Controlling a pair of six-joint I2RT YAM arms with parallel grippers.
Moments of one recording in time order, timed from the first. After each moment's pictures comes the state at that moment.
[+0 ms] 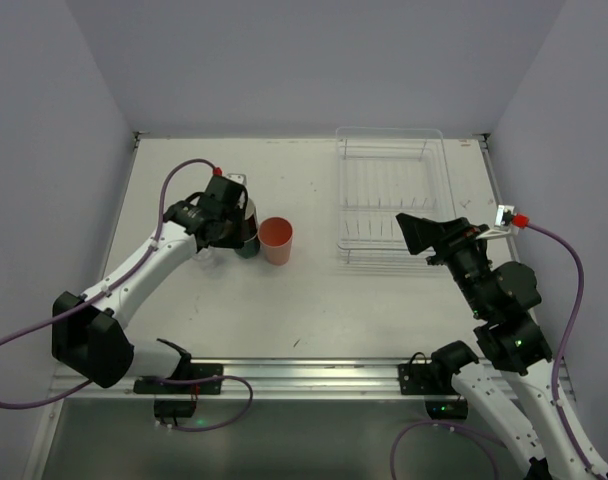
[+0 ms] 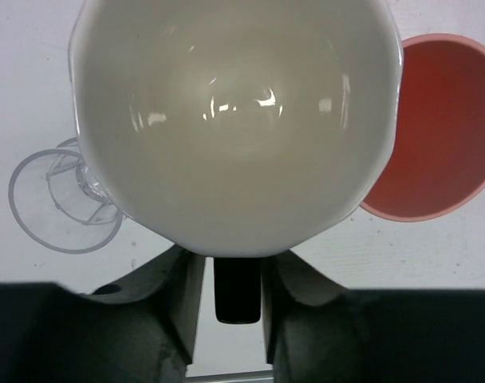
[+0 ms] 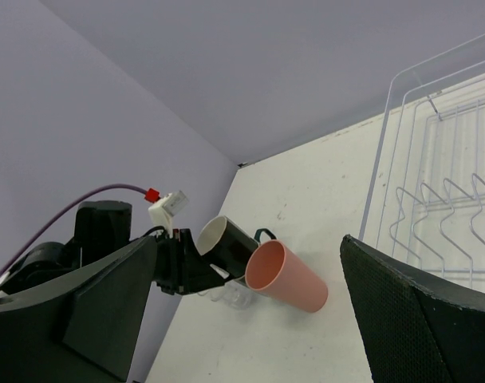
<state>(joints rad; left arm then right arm) -0.47 1.35 1.14 -0.80 -0.18 -0.35 0.42 0.43 0.74 -0.19 0.05 0.78</state>
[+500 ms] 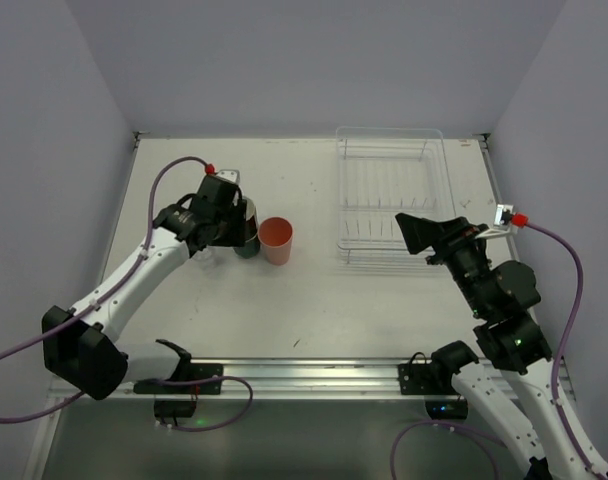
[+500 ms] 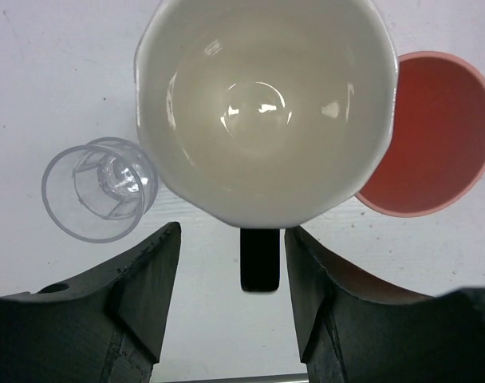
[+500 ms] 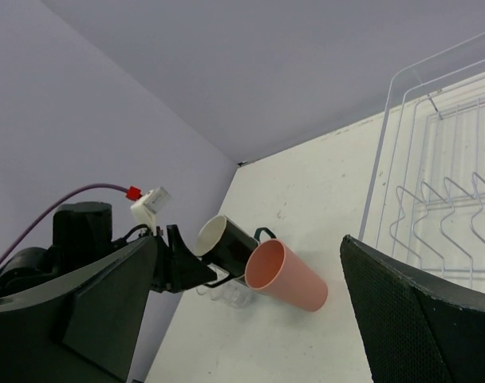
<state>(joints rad) -0.47 1.31 1.14 -0.80 -0.22 -0.35 0.42 0.43 0.74 -0.19 0.05 0.78</state>
